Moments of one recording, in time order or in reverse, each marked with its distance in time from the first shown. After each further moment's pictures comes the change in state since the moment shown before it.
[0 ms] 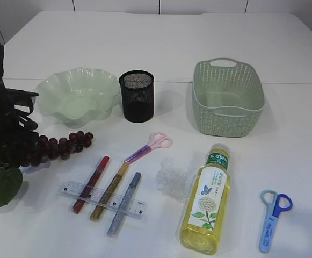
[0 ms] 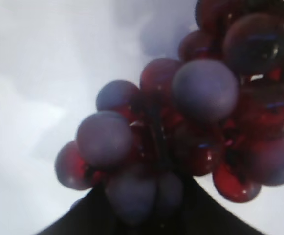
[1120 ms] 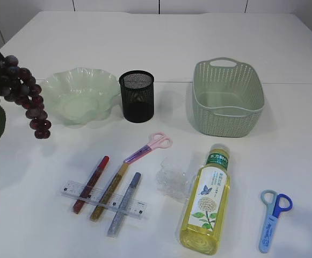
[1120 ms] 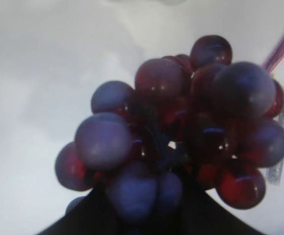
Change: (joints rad) left arm 0.000 -0.451 0.006 -0.130 0.031 0.002; right arm 0.000 0.000 0.000 -0.021 0.000 0.000
